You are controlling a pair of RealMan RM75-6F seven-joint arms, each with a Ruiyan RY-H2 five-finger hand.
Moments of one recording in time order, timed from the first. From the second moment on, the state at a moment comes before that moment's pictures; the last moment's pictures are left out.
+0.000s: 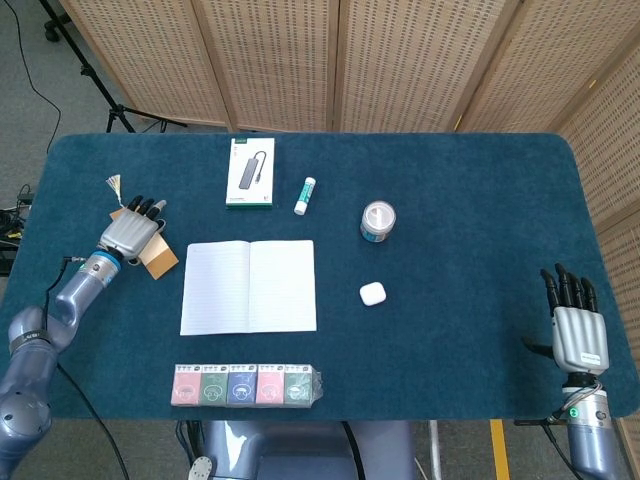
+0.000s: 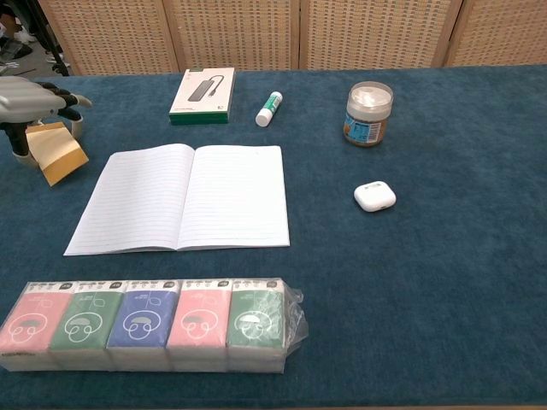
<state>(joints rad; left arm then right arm) -0.81 -1.77 0.14 -0.16 1.68 0.72 -0.52 0.16 -1.33 0.15 -1.47 -1.29 1.40 -0.19</state>
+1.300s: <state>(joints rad) -1.07 -1.60 0.03 -0.88 1.67 0.99 0.01 0.16 -1.31 0.15 -1.46 -1.28 1.36 -0.13</state>
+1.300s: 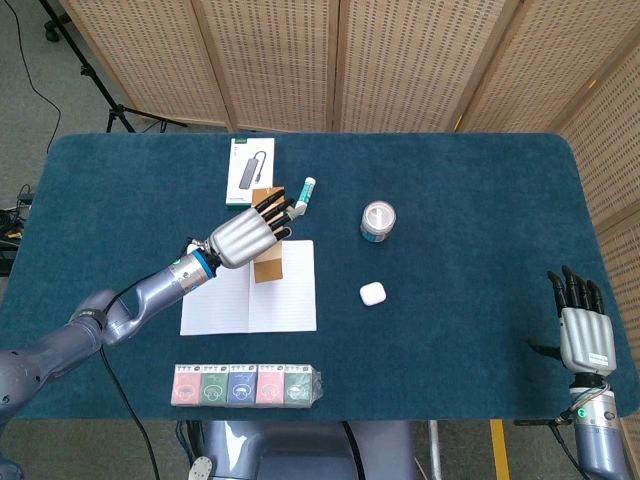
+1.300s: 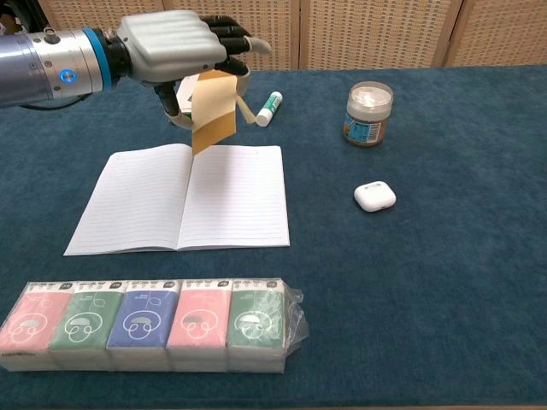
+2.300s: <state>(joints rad) -1.02 -1.62 0.13 -0.96 1.74 0.93 0.06 0.16 -1.31 0.15 -1.46 -1.27 1.36 -0.13</state>
